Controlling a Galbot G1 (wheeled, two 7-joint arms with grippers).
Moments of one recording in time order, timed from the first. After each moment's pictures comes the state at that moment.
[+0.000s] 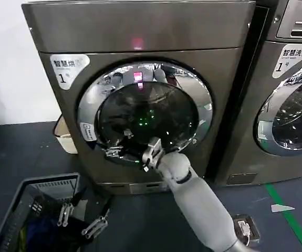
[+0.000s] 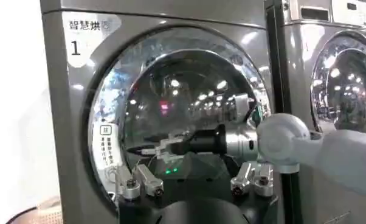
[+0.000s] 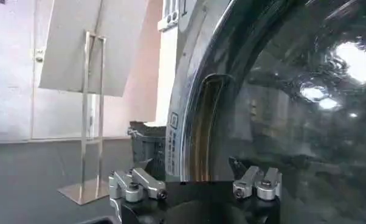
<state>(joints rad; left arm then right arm) 1.95 -1.44 -0.67 -2.49 -0.12 -0.08 0.31 -0.52 1.48 -0.03 1.47 0.30 -0.22 -0.50</state>
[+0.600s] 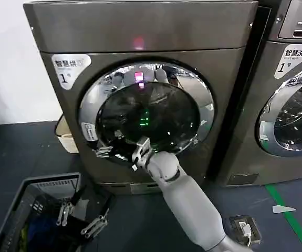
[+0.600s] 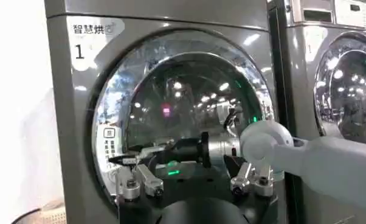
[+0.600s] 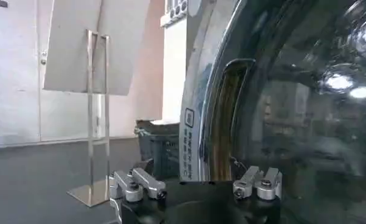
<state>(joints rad) 1.95 -1.45 -0.67 -2.50 -0.12 -0.08 0.31 -0.50 1.53 -0.06 1.42 0.30 -0.24 -0.48</state>
